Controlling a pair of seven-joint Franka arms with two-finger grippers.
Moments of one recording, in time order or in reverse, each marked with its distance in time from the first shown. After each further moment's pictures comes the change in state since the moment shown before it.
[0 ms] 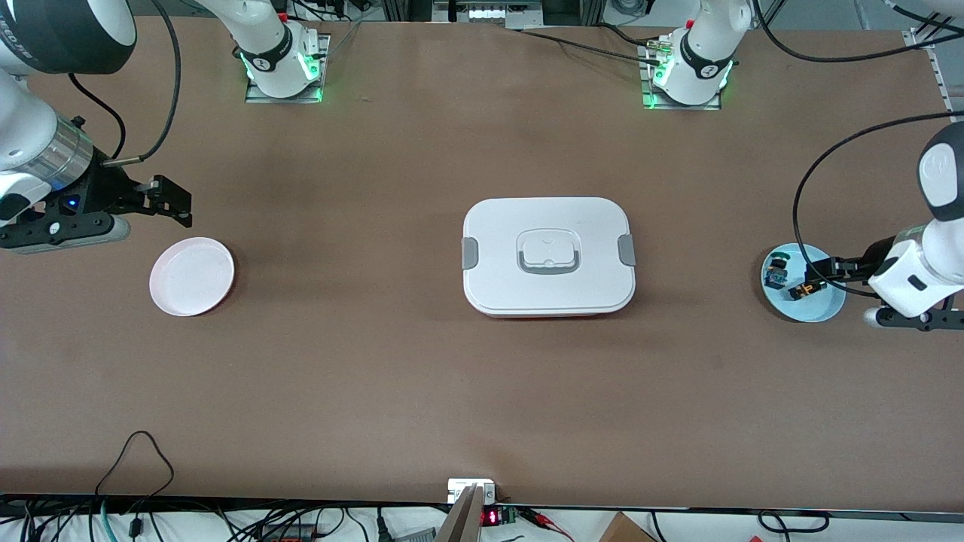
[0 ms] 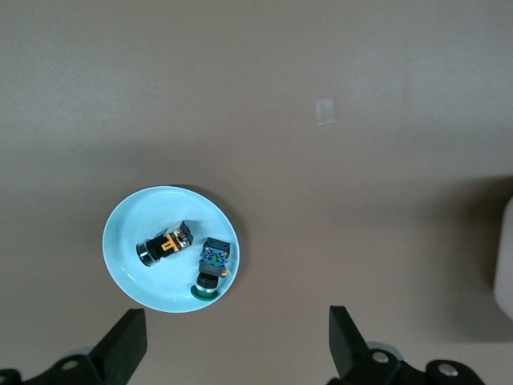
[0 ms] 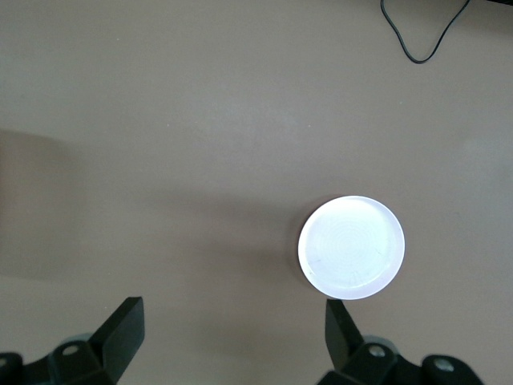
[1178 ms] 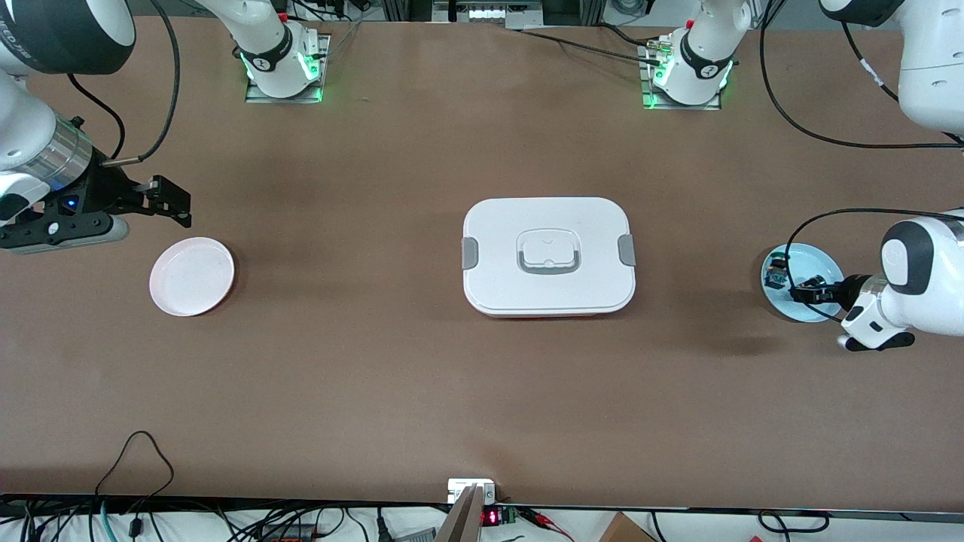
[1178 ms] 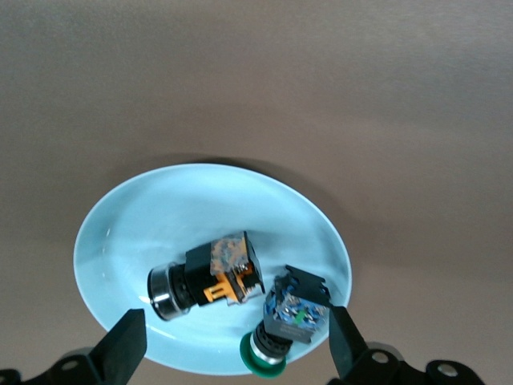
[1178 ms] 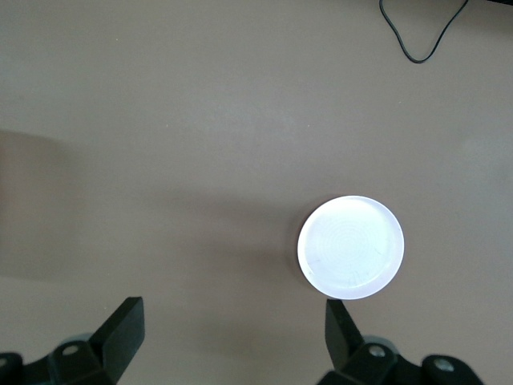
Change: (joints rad) left arm 0.121 0.317 0.041 0.001 0.025 0.107 -0.015; right arm 0.000 0.000 -0.002 0.000 0.000 0.000 0.000
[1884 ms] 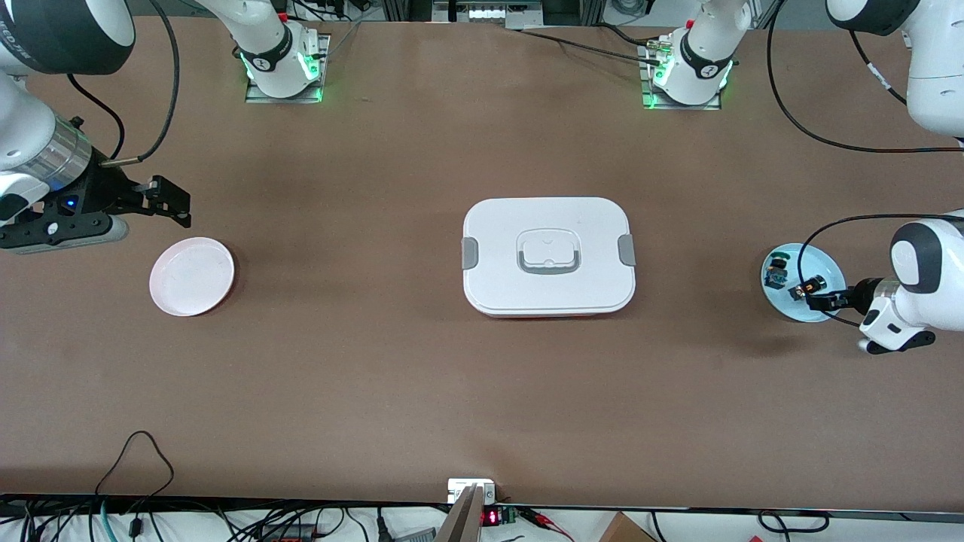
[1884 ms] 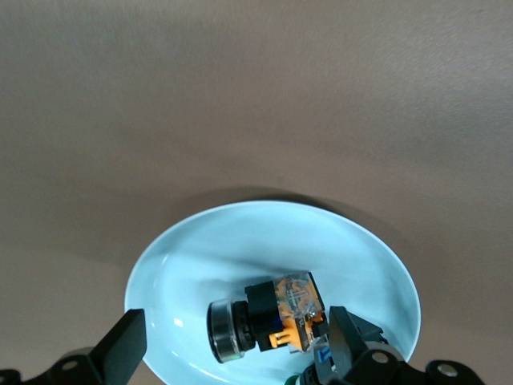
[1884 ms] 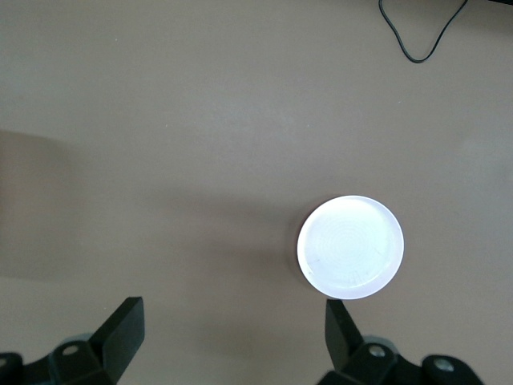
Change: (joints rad) left arm 0.043 0.025 0.005 -0.004 0.026 0.080 -0.084; right arm 0.000 0.000 -0.001 0.000 0.000 0.000 0.000
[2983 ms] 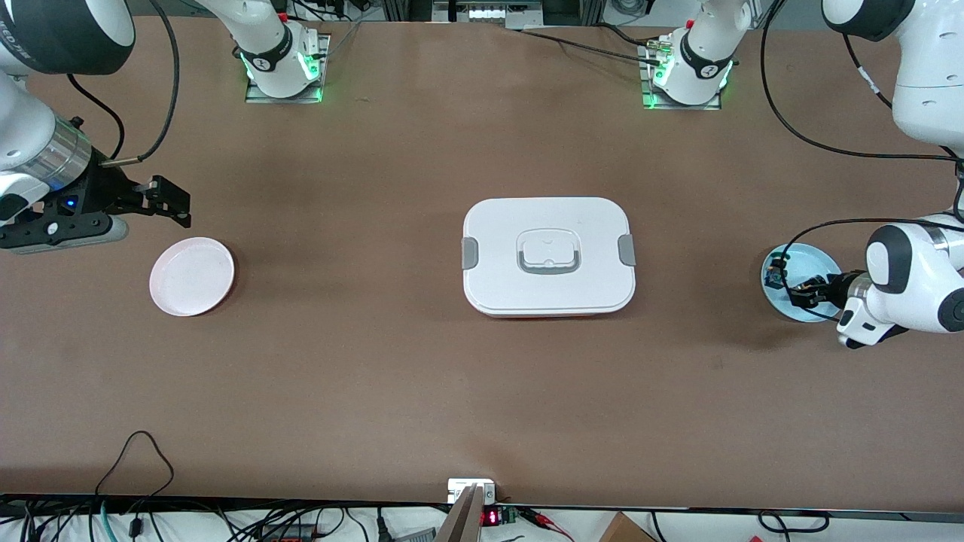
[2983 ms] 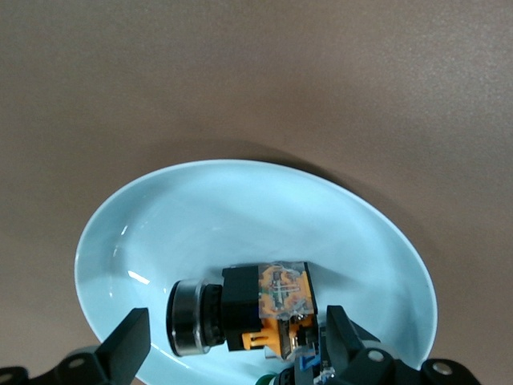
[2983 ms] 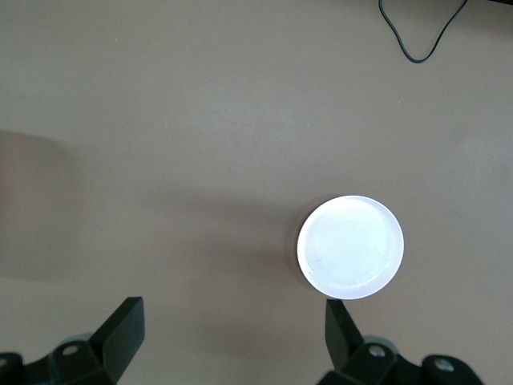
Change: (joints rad) left arm -0.014 0.012 -0.007 -0.052 0.029 -0.006 -0.181; right arm 0.000 0.000 0.000 0.000 0.000 0.000 0.000
